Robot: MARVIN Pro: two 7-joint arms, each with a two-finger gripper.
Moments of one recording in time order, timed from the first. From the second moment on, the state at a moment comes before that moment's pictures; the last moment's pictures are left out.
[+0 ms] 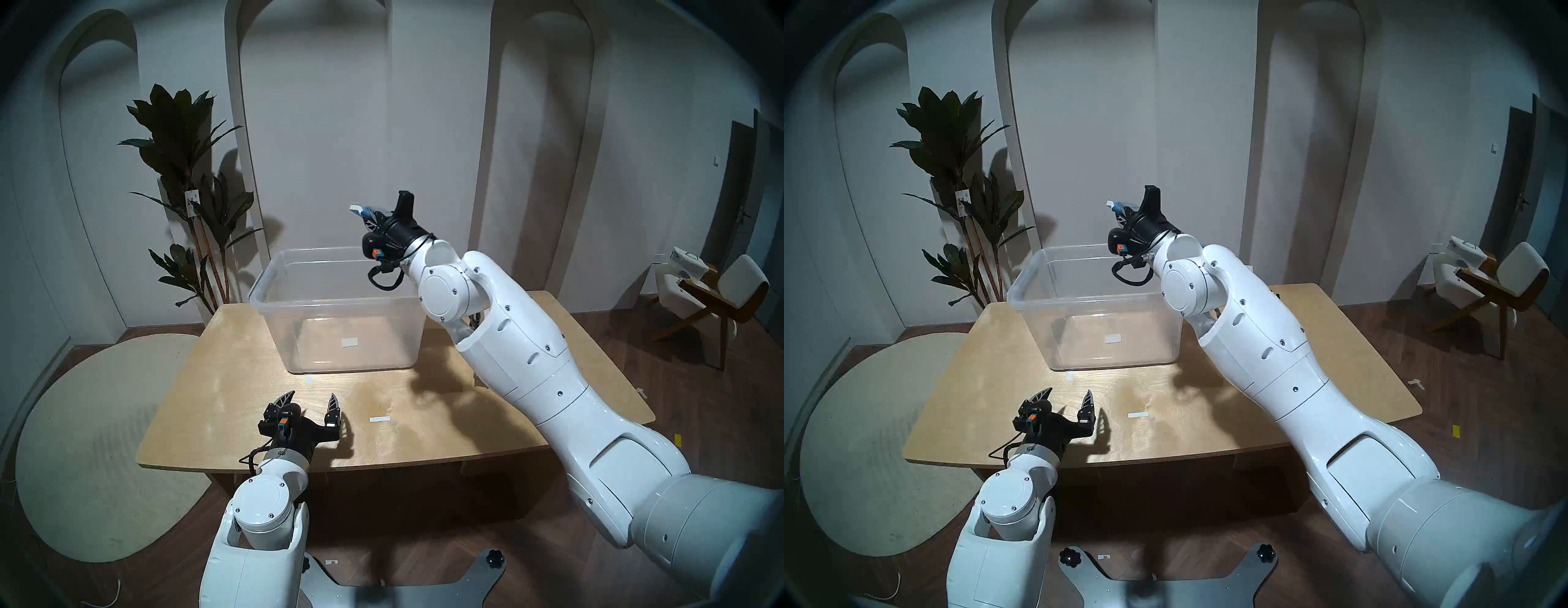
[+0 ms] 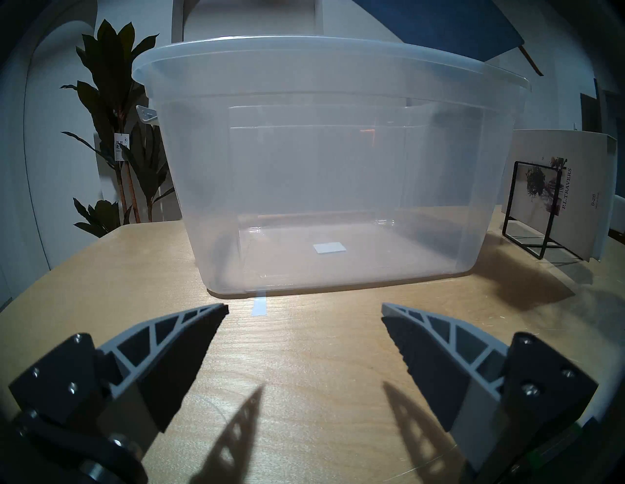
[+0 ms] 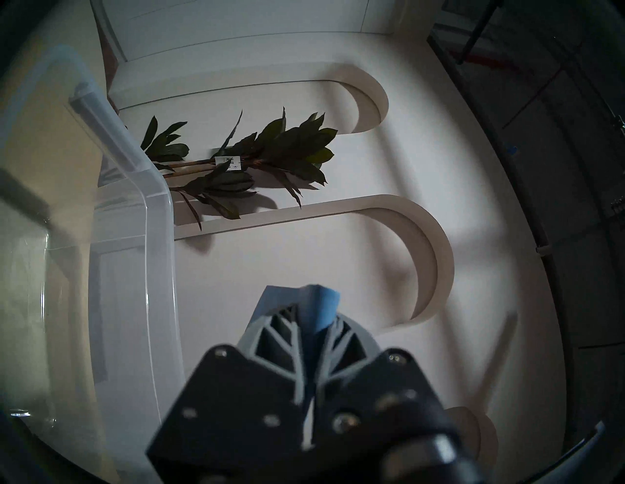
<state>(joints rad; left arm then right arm) 1.90 -1.62 -1.60 -1.77 0.08 0.03 -0.07 -0.83 -1.41 0.94 -1.43 -0.88 0.05 0.20</state>
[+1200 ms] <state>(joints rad) 1.90 -1.62 -1.60 -1.77 0.08 0.03 -0.07 -0.74 -1.56 0.88 -1.15 -0.91 0.05 0.14</state>
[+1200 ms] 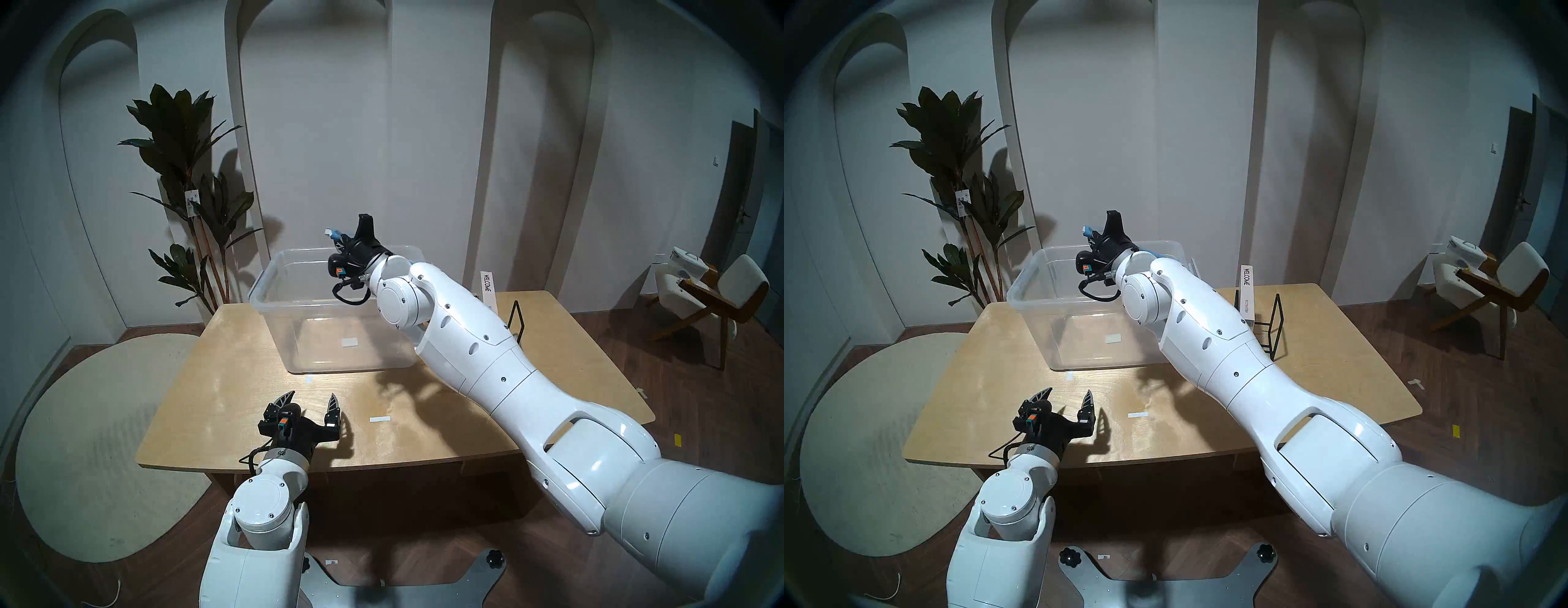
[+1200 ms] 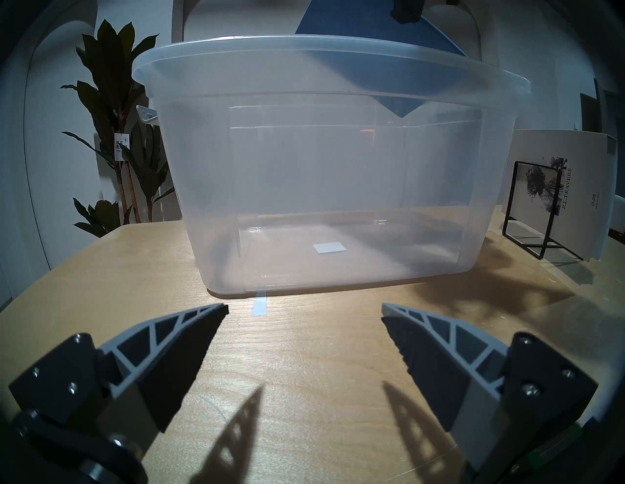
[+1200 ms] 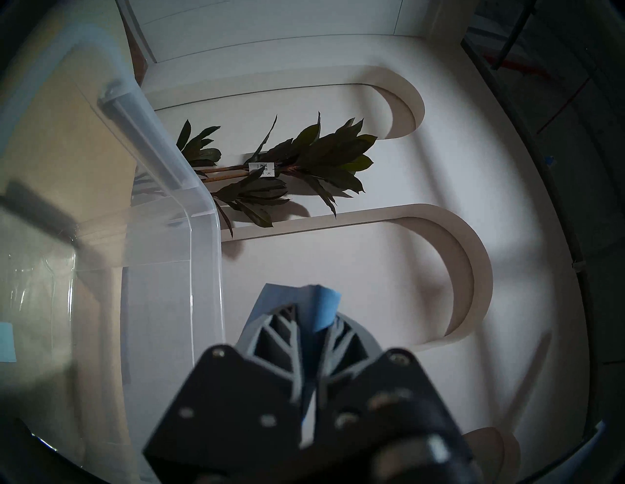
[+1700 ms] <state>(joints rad) 1.90 -1.62 -1.60 -1.77 0.08 0.03 -0.07 -0.75 -1.57 0.95 -1.24 -0.86 0.12 0.11</state>
